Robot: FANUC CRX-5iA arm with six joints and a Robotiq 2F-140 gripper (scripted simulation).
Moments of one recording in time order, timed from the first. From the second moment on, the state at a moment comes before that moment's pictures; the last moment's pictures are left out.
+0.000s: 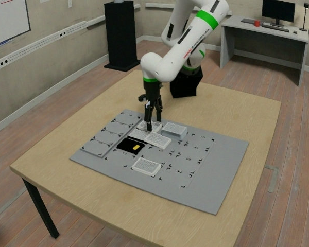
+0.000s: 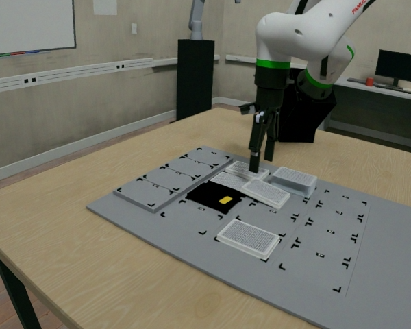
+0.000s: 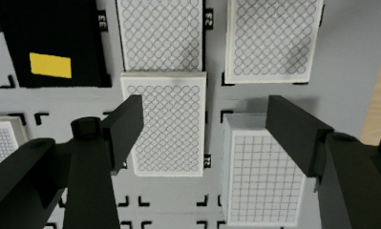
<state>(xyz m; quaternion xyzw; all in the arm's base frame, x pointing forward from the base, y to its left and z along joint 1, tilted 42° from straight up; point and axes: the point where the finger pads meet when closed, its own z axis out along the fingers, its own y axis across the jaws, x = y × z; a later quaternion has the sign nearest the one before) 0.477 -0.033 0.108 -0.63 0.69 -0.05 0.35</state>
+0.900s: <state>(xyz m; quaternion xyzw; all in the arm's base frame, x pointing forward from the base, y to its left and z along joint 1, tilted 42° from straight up) 0.510 -0.002 0.141 -0.63 0.69 -0.05 0.35</state>
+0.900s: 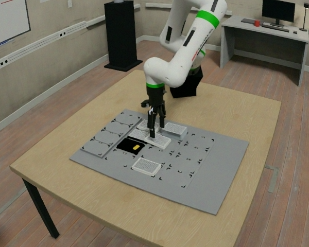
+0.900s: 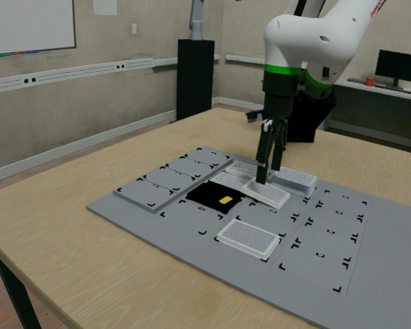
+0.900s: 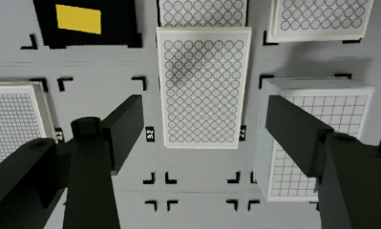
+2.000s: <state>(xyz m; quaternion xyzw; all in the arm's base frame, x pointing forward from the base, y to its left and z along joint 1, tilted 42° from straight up) 0.530 0.011 0.114 -0.63 0.69 -0.05 0.35</state>
